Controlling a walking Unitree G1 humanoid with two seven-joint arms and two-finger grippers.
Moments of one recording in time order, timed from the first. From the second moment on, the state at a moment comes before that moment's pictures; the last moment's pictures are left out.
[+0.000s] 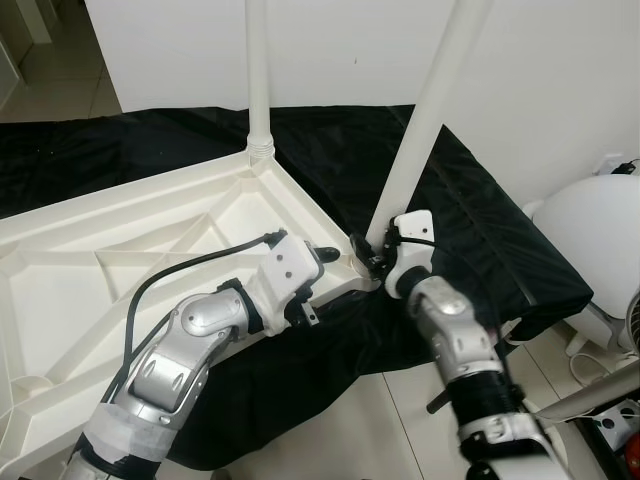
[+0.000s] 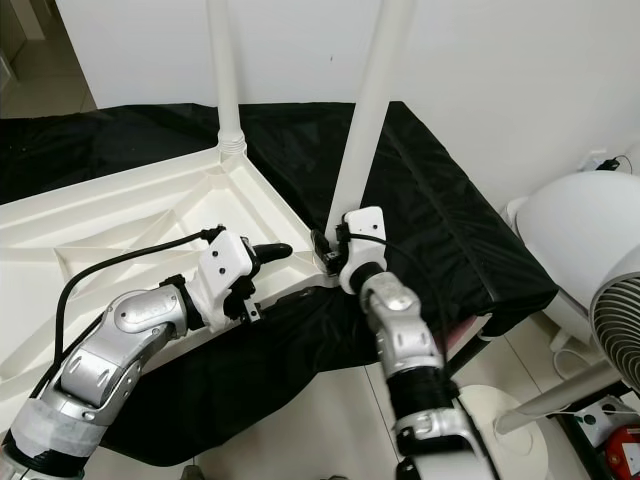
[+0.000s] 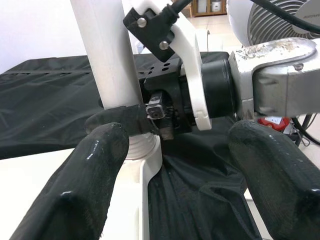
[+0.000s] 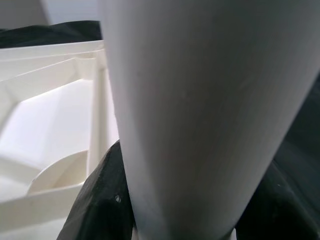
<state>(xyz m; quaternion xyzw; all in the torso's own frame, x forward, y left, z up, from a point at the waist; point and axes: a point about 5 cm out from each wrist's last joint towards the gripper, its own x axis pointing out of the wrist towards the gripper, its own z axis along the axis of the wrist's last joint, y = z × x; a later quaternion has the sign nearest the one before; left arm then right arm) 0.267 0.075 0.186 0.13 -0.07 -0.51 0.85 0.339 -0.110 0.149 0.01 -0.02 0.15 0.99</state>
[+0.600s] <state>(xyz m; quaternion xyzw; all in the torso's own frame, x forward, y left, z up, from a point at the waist) 0.266 0.075 0.186 0.13 -0.07 -0.51 0.85 0.324 -0.102 0.155 0.06 -0.03 0.00 1.00</state>
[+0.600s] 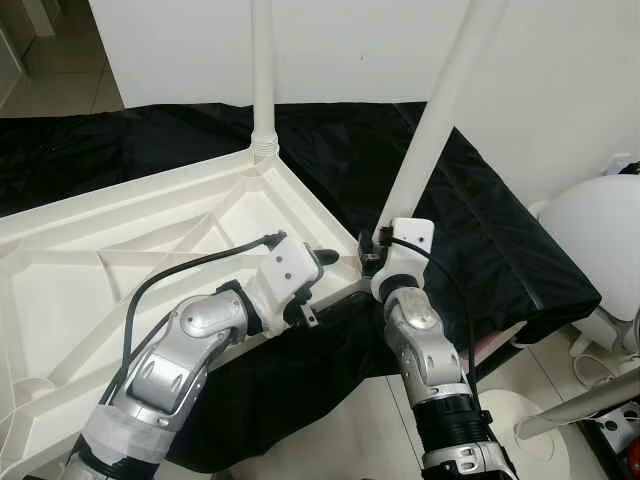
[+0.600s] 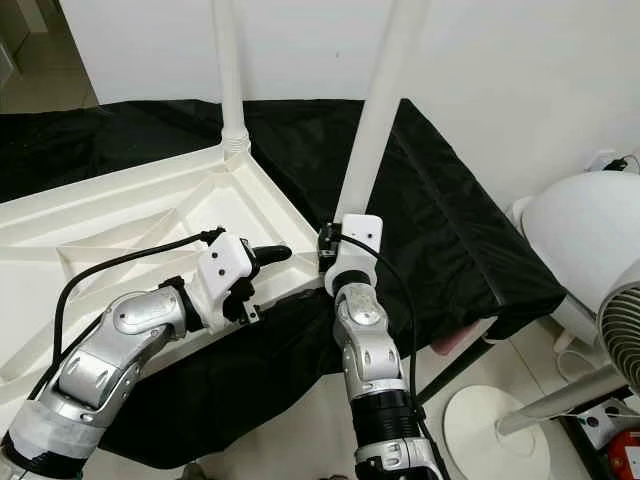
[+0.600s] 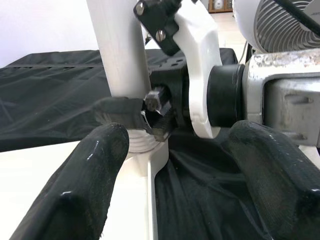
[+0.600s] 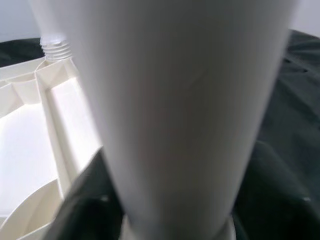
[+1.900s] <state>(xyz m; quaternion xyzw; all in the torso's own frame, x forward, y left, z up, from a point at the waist) 0.267 0.077 0.188 0.14 -0.07 -0.51 0.85 0.352 -0.134 0.159 -0.06 -0.02 0.33 0.94</state>
